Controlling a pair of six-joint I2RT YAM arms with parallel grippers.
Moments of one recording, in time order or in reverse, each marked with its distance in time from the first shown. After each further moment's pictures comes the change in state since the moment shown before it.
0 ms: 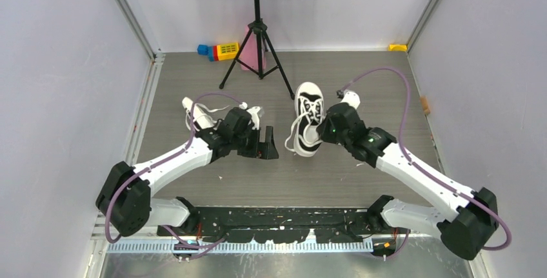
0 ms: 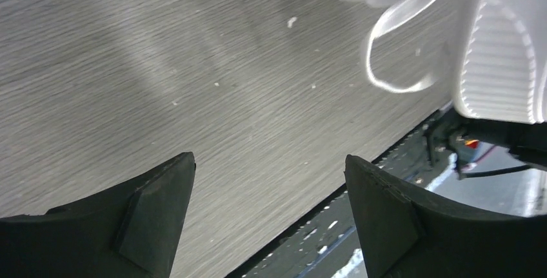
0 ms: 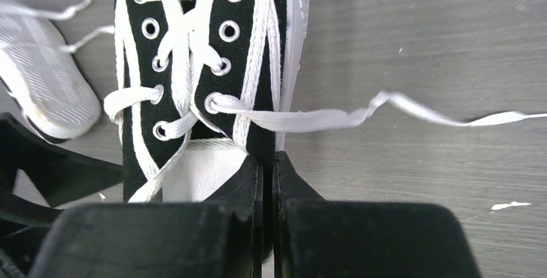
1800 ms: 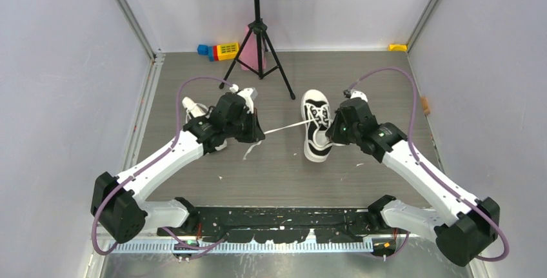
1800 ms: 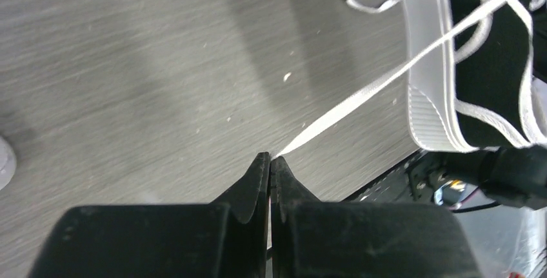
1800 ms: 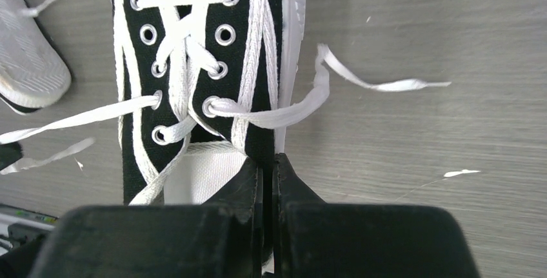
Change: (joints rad) left arm 0.024 -0.072 0.172 -0.092 -0.114 -0.029; right arm -0.170 -0.077 0.082 -0.200 -0.156 -0.124
